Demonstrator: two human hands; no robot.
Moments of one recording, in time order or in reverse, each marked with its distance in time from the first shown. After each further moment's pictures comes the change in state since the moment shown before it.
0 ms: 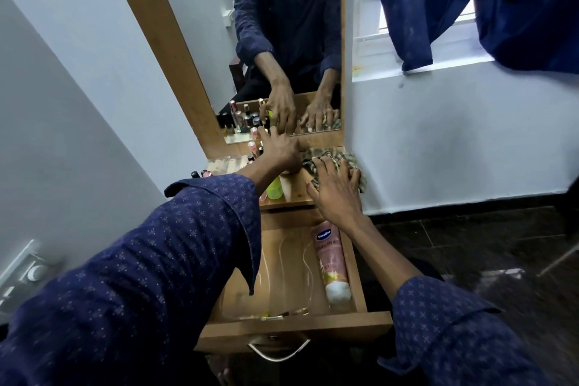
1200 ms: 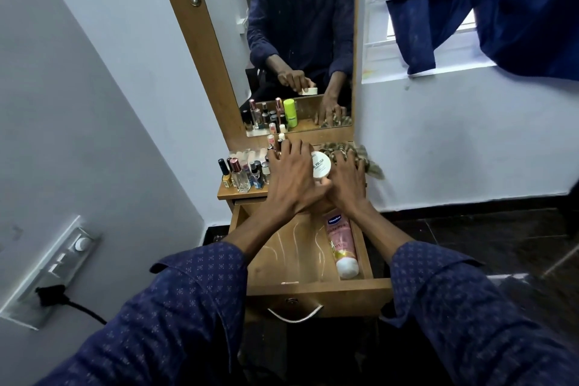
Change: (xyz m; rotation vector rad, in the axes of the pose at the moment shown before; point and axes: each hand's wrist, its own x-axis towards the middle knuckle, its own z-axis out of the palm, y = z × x) left_hand -0.140 0.008 0.035 -0.293 0.636 0.054; right_hand -0.013 -0.016 -0.009 -0.179 0.019 0.003
